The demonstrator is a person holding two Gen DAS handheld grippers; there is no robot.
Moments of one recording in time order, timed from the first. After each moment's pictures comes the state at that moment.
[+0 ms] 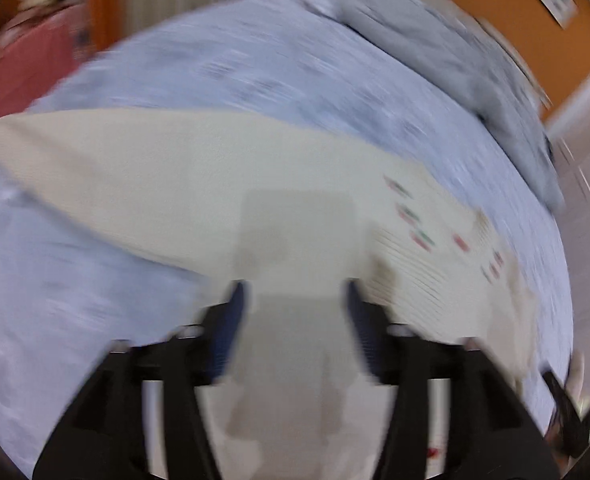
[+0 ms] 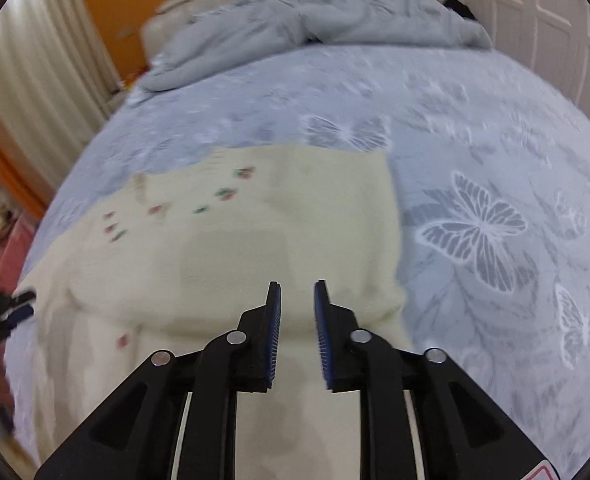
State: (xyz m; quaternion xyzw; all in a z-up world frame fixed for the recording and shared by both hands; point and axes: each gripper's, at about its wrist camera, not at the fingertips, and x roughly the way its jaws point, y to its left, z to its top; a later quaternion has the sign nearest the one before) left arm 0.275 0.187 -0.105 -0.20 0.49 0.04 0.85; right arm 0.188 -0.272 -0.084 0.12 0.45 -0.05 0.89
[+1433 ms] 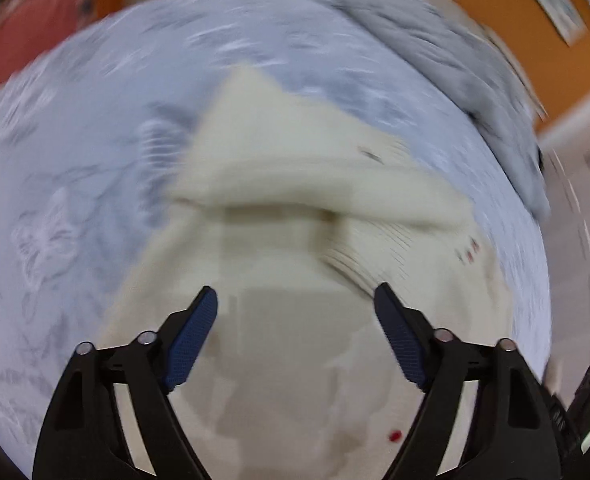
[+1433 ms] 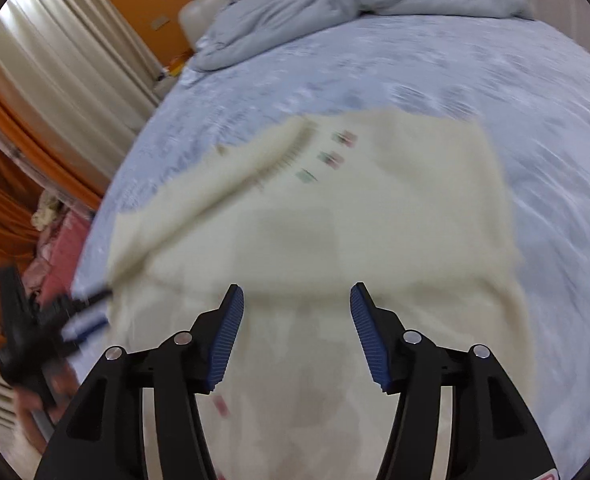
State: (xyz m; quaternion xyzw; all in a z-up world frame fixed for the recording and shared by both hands) left arm 0.264 0.130 -0.121 -0.26 0.51 0.01 0.82; right arm 0.257 -0.216 -0.087 0.21 0.47 0.05 0.86
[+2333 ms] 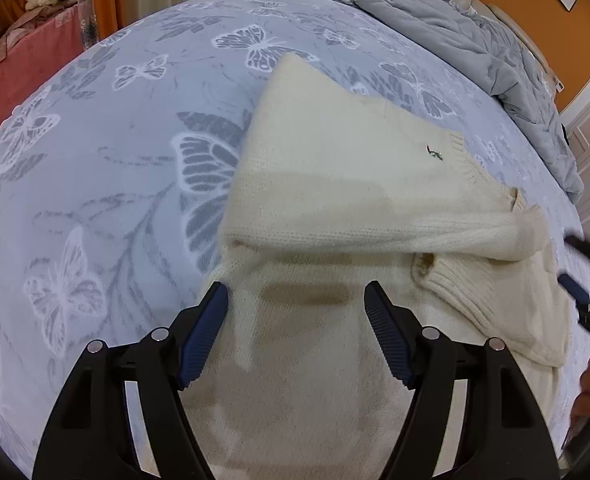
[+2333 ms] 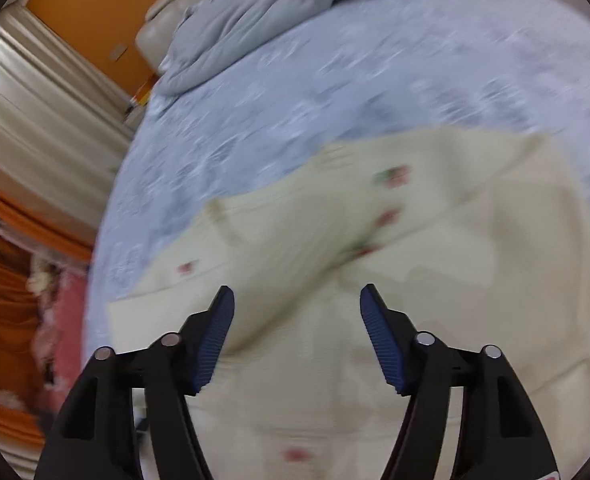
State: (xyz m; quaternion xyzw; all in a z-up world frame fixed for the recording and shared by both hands) left arm 0.271 0.147 -0.152 -0.17 0.51 0.03 0.84; right arm 0.360 -0.183 -0.114 0.28 0.49 -0.02 0.82
